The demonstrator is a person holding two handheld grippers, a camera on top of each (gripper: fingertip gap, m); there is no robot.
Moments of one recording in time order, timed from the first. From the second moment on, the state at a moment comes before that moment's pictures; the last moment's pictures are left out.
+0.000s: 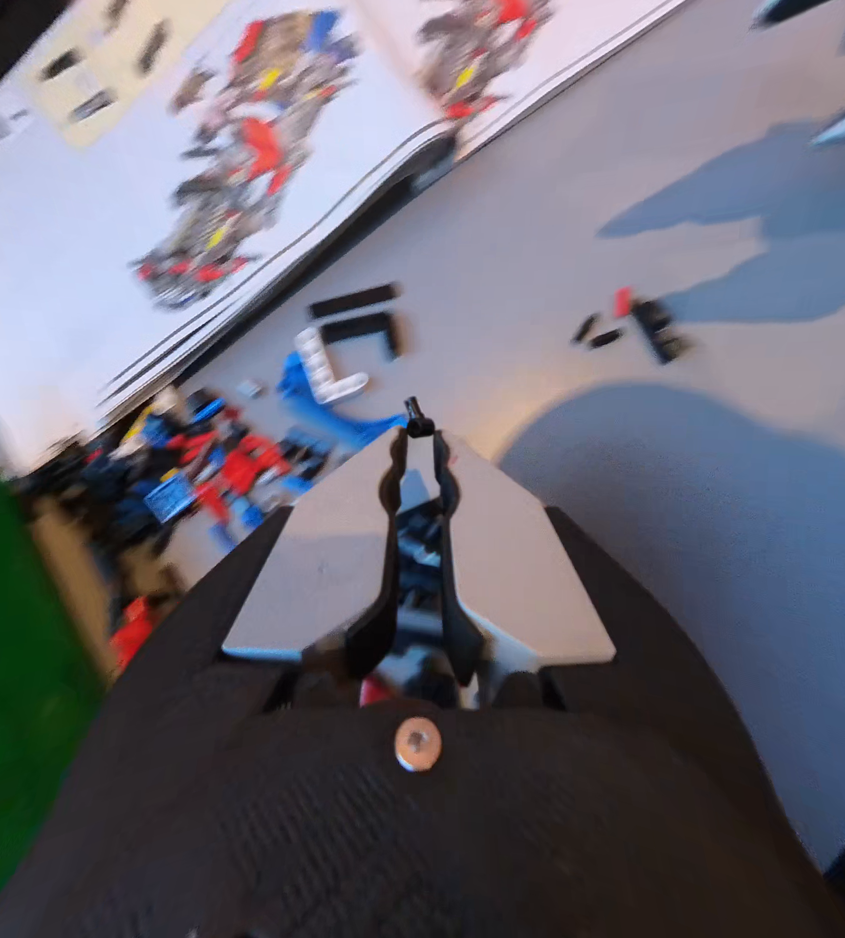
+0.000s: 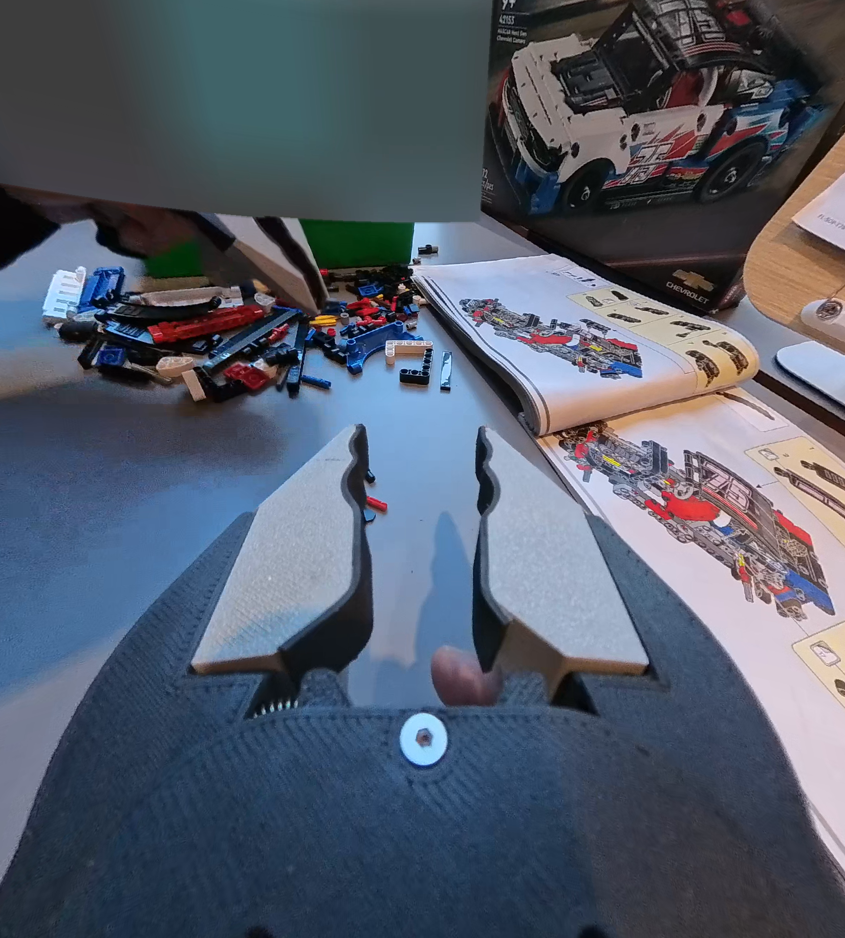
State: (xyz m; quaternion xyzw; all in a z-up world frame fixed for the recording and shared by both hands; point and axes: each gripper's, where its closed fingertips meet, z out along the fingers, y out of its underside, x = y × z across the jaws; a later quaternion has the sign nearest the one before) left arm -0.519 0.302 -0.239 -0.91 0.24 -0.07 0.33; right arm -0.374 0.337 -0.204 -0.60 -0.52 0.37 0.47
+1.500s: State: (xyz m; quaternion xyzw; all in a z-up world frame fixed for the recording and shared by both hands) left arm -0.570 0.269 -0.239 -0.90 0.17 -0.05 0.39; right arm -0.367 0.362 -0.214 -0.62 -0.48 0.38 0.48
